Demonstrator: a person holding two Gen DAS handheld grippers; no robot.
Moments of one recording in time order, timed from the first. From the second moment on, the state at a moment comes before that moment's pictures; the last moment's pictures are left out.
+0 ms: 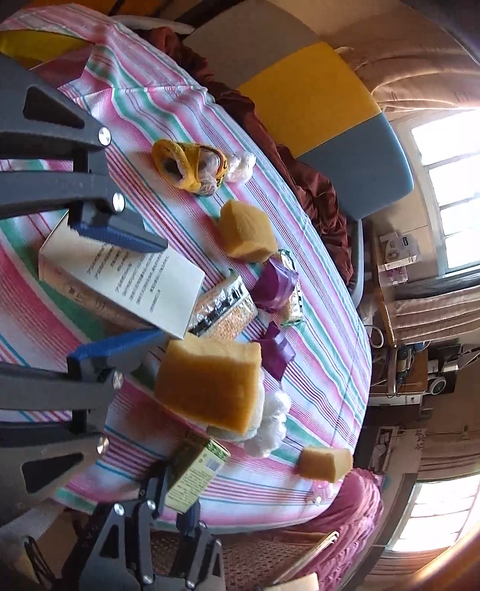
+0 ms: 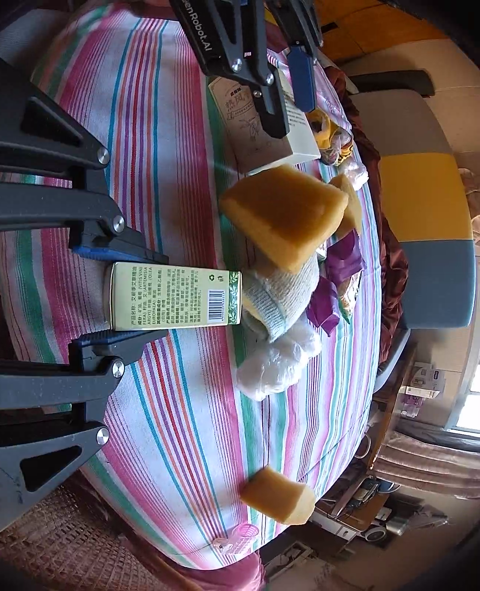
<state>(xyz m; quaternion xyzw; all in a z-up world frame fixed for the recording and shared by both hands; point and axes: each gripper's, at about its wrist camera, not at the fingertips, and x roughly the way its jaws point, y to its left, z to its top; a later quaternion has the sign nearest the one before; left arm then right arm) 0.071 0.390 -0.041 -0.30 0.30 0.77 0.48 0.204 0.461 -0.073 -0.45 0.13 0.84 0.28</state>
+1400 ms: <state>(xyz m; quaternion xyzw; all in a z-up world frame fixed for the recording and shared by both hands) 0.072 0.379 -0.050 -0.29 0.32 0.78 0.46 0.202 0.446 -0.072 -0.44 0.13 0.85 0.24</state>
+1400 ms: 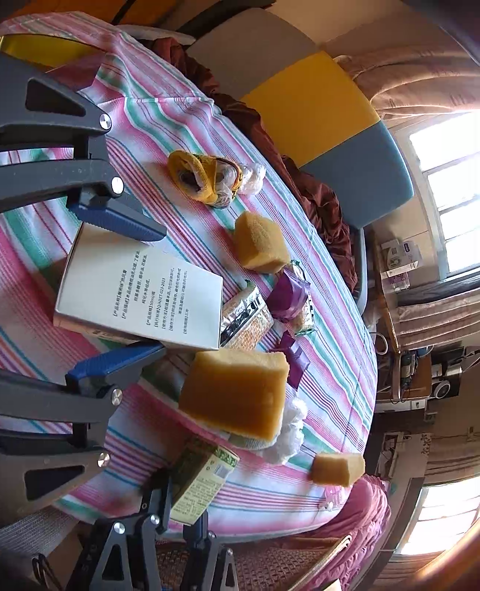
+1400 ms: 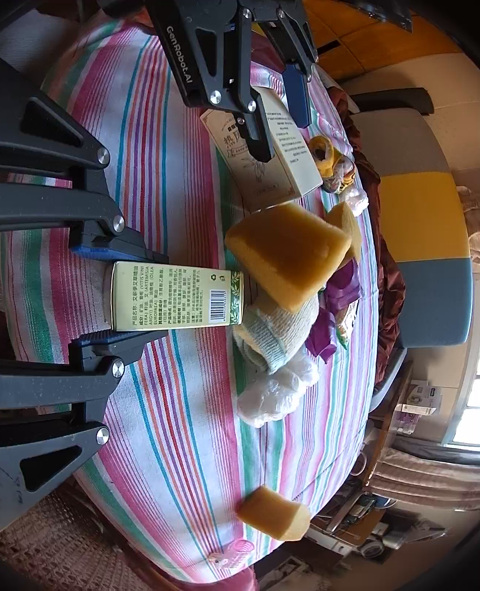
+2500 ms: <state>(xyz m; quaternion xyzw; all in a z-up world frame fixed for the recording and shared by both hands) 0.010 0.220 0.003 -0.38 0.08 0.82 0.42 0.155 0.374 -0.029 -0.43 0.05 0.89 0.18</state>
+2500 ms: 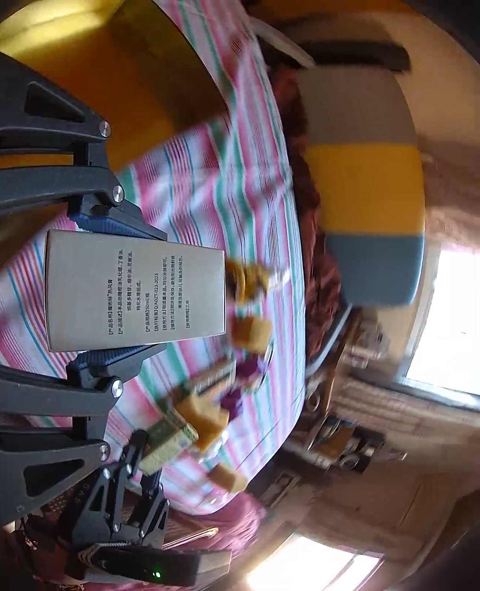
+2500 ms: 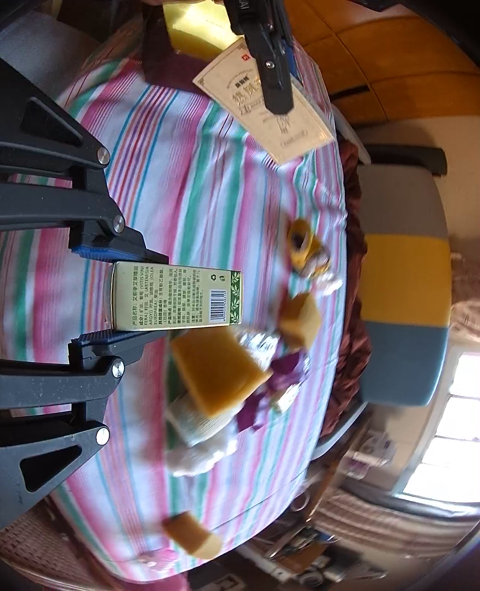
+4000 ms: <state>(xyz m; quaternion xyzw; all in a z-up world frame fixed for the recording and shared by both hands) -0.113 -0.024 -0.014 -0.42 -0.06 0.90 0.09 -0.013 0.156 -0.023 -0.48 0.03 0.88 -0.06</state>
